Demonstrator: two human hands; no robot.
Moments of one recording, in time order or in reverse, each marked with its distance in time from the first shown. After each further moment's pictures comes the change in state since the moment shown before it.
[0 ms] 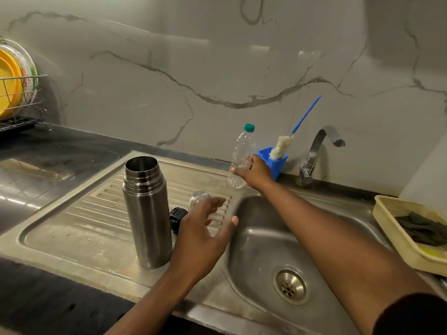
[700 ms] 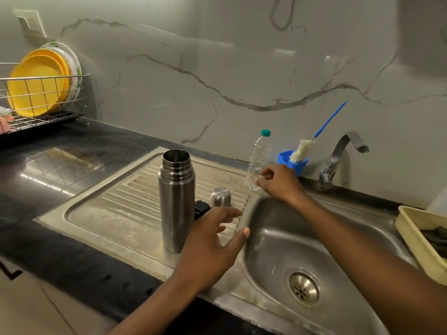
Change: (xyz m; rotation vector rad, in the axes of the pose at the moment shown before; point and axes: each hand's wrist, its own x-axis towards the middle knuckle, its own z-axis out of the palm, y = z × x) left_hand -0.034 0.016 -0.026 0.077 -0.016 0.005; right_hand -0.048 -0.009 -0.020 -0.358 -0.041 -0.199
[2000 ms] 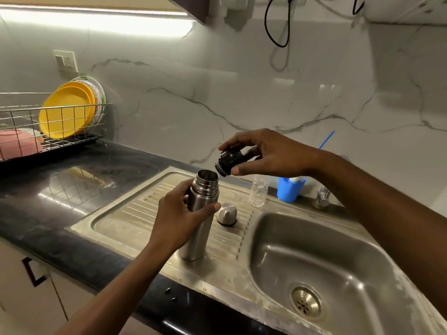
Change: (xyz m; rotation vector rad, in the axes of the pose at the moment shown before) left_hand 0.035 0.014 -0.096 0.080 0.181 0.057; right_hand -0.072 -0.170 -0.131 0.096 -0.385 -0.681
